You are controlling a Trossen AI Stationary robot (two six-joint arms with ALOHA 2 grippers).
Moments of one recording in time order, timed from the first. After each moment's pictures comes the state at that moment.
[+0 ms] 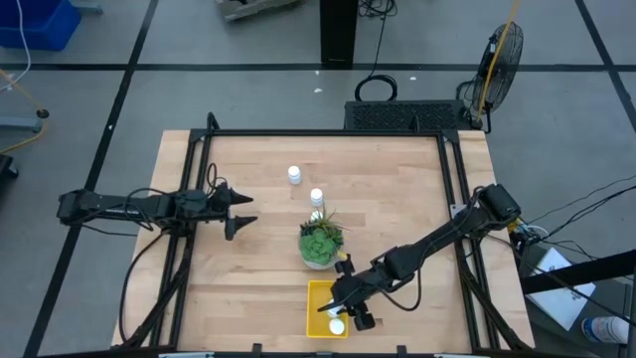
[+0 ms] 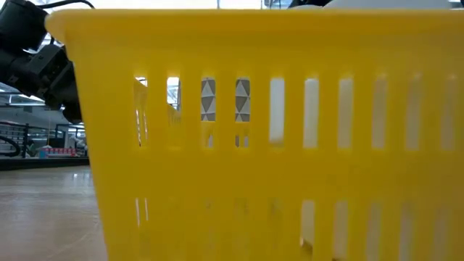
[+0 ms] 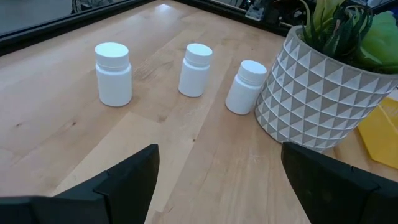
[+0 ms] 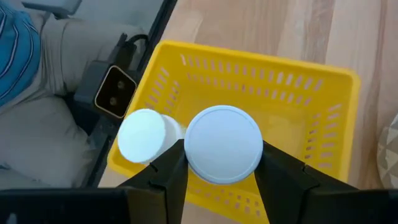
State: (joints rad) left arm 0.01 0.33 0.06 -0.10 -0.15 -0.32; right arm 0.50 1.84 1.27 -0.17 -0.05 0.29
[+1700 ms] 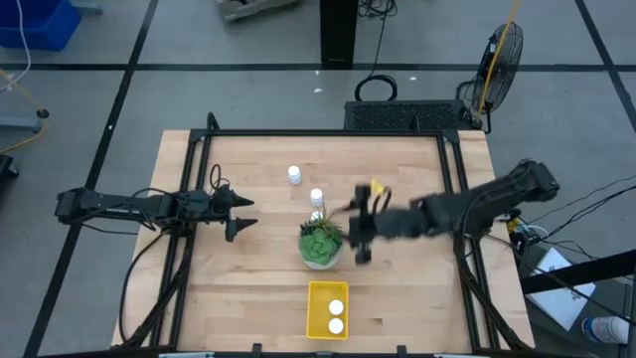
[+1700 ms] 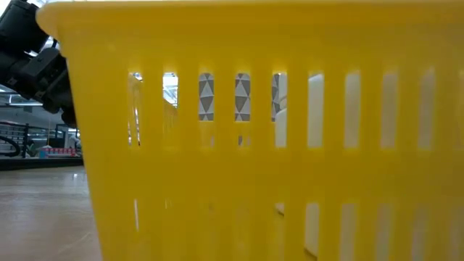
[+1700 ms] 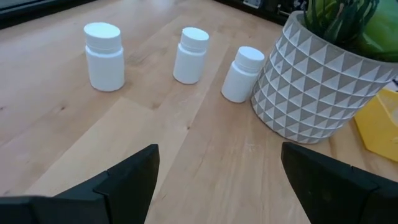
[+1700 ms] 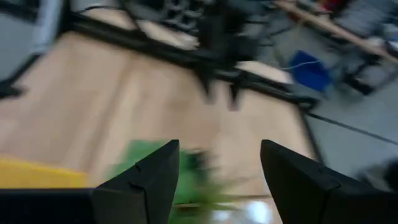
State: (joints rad) left arm 0.01 0.38 0.05 -0.08 -0.12 -0.35; right arm 0.31 1.43 1.33 -0.31 0.44 -0.16
